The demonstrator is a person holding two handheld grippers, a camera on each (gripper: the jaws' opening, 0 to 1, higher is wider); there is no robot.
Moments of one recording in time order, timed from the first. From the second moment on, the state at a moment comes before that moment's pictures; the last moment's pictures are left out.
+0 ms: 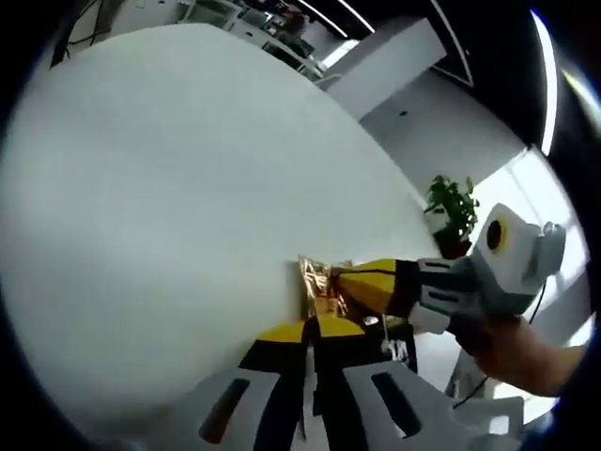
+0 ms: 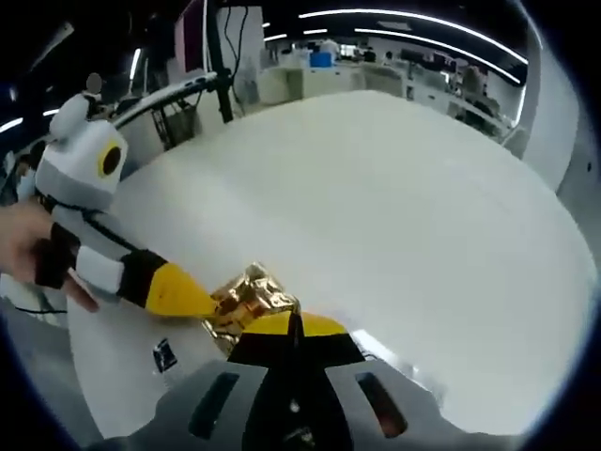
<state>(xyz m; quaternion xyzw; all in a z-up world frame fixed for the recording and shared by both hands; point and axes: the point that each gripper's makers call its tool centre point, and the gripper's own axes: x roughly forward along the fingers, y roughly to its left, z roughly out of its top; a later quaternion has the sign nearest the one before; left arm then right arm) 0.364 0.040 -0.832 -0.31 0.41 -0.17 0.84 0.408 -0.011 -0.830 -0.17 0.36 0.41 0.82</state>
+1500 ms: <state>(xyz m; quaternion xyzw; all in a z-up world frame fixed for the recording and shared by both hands) 0.388 0.012 -0.823 0.16 0.30 -0.32 0.88 0.404 -0.005 -0.831 -0.14 0.37 0.39 0.83</state>
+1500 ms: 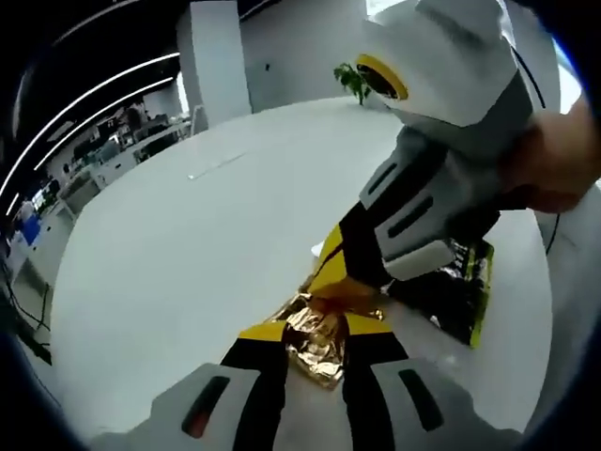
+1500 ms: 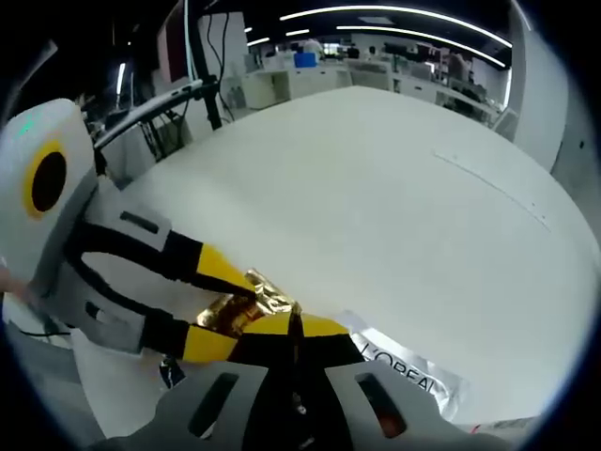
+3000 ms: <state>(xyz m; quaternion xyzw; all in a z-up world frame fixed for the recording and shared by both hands) 0.382 0.015 -0.806 0.14 0.30 -0.32 0.89 0.393 -0.006 -0.775 -0.17 0.29 0.42 0.84</state>
